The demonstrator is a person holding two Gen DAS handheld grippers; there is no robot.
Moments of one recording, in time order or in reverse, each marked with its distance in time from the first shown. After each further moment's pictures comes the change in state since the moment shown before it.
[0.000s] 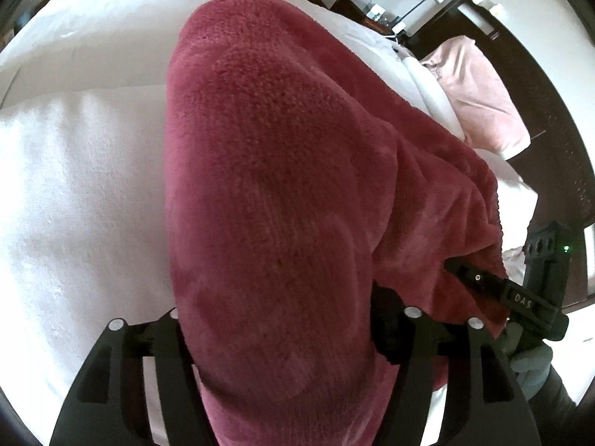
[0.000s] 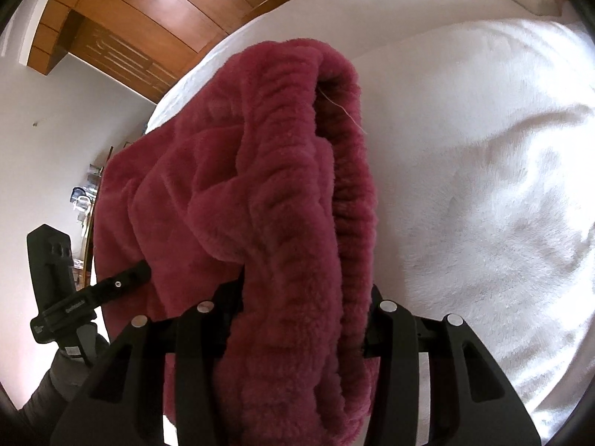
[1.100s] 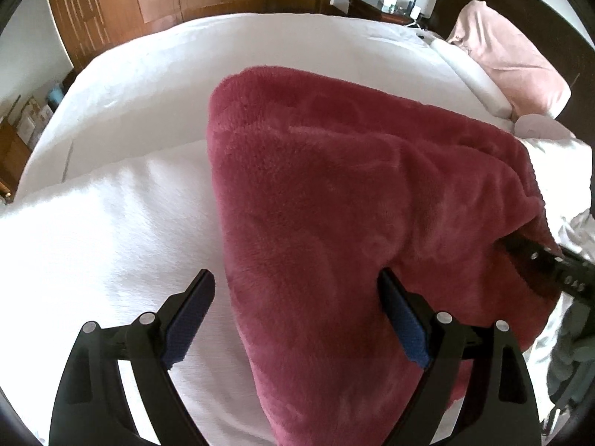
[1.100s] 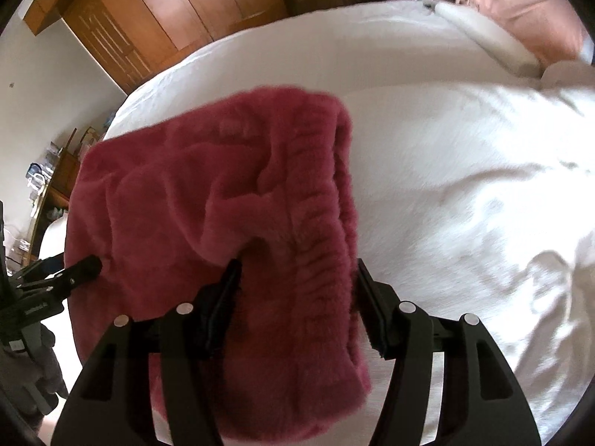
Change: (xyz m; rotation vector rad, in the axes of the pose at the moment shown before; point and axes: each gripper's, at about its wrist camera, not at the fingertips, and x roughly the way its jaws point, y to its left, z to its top) left arm -0.010 -0.051 0.005 0.173 -0.070 0.349; right arm -0.008 0.087 0.038 -0.139 -0.108 -0.253
